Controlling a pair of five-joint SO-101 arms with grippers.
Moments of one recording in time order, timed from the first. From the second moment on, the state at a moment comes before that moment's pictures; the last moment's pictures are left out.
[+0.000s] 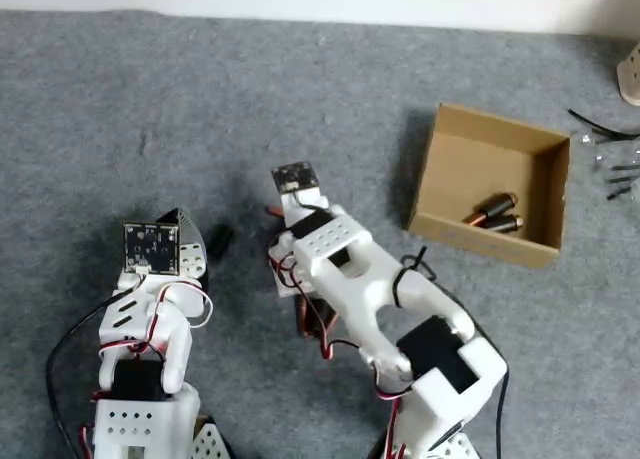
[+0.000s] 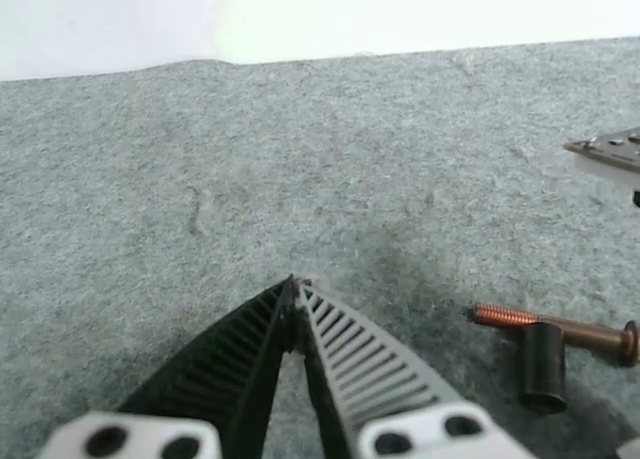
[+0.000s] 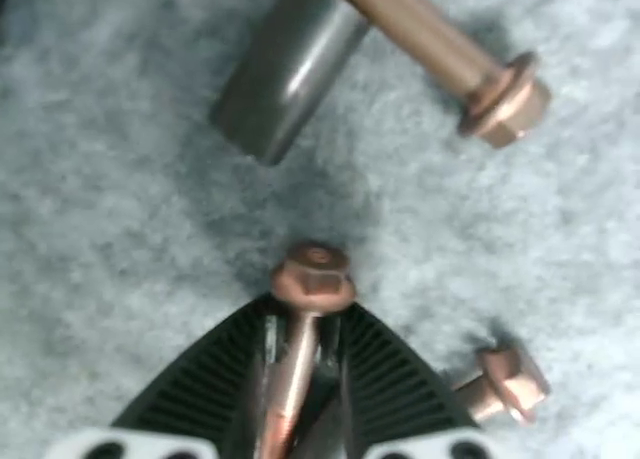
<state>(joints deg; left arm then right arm) -4.8 -98.9 95.8 31.7 0.6 -41.9 10.8 25.5 55.4 -16.1</state>
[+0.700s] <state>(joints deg) -4.8 -98.9 95.8 31.7 0.6 -37.2 -26.5 49.5 42.8 -8.8</state>
